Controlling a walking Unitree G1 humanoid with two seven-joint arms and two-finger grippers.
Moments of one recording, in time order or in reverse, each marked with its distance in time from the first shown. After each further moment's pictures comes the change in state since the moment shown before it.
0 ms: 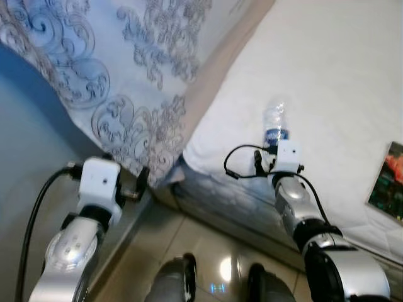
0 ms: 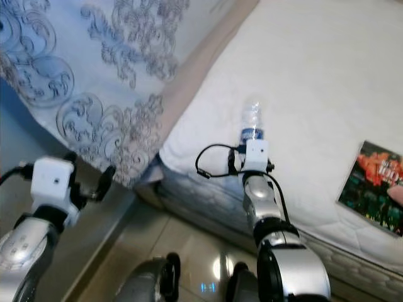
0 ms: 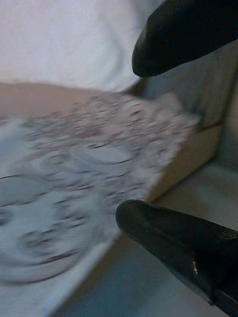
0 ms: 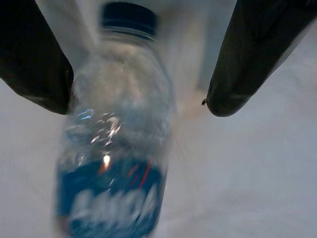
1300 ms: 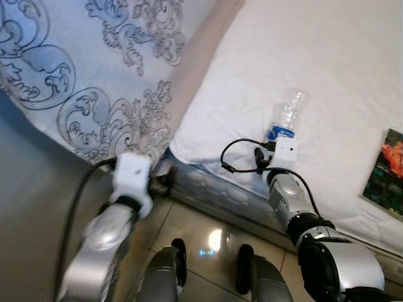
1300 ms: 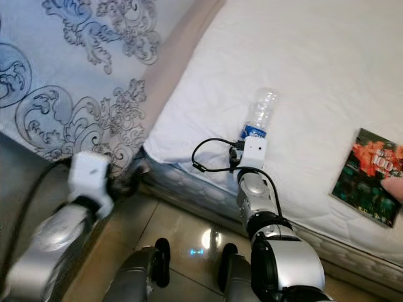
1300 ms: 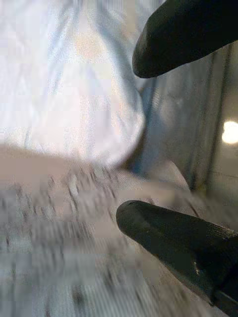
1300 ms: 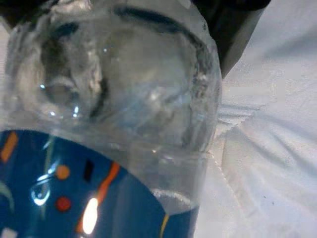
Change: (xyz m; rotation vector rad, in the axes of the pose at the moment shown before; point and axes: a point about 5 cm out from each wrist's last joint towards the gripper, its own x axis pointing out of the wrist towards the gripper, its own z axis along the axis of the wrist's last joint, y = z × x) left arm 0.046 -0.043 0.002 -0.077 0.040 -0.125; right arm 0.002 0.017 0.005 0.107 0.006 0.054
